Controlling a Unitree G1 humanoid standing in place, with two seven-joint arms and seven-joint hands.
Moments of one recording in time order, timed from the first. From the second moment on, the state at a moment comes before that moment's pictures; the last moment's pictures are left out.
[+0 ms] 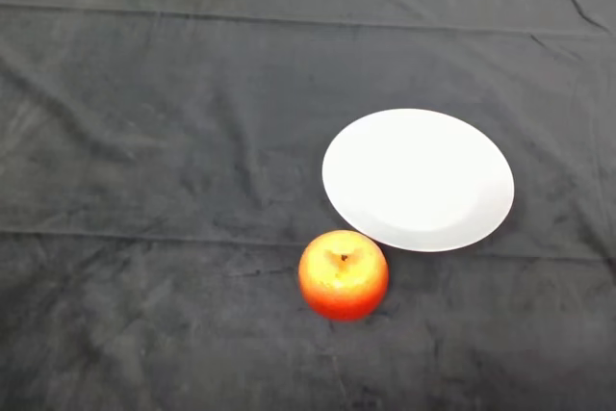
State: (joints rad) left arm -0.35 0.52 0.48 1.17 -0.23 -0.83 0.17; right arm -0.57 -0.41 -0.84 1.18 0.85 0.29 0.54
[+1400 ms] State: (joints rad) left arm -0.15 0.34 -0.01 0.37 0.15 -0.47 0.34; right arm -0.57 -0.41 -0.84 1.18 0.85 0.29 0.54
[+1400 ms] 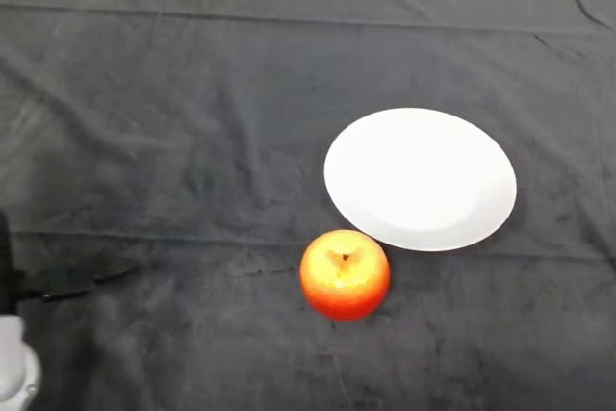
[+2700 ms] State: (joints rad) left arm -0.10 0.33 -0.45 0.21 0.14 -0.25 0.41; right arm -0.57 -0.41 -0.83 1.18 0.85 0.29 0.54
